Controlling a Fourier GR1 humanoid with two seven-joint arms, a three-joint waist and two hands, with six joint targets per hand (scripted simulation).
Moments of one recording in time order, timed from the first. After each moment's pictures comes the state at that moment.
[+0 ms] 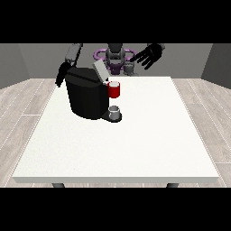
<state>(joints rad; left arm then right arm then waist) -0.97 0.19 0.26 -0.67 -0.60 -0.25 -0.30 -0.26 -0.12 -0.18 -1.07 0.13 -0.20 -0.05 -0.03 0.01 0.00</state>
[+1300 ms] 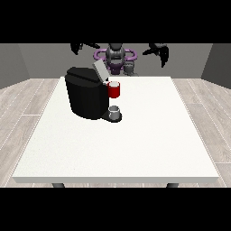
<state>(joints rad) -0.45 0.02 0.33 -0.84 -0.29 -0.33 -0.24 -0.27 -0.14 -0.08 -1.30 0.09 -0.03 0.02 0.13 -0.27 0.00</state>
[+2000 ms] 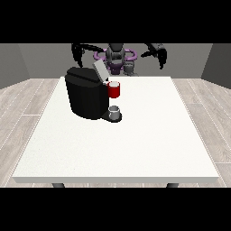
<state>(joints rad) -0.34 0.00 0.15 -1.14 -0.18 -0.27 -0.17 -0.50 -0.18 -0.21 -1.16 -0.05 0.00 0.11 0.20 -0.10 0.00</state>
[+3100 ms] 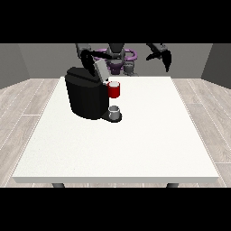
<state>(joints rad) -0.22 0.09 0.16 -1.39 -0.12 -0.23 -0.12 -0.68 -0.15 -0.12 -1.05 -0.02 0.01 0.07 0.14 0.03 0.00</state>
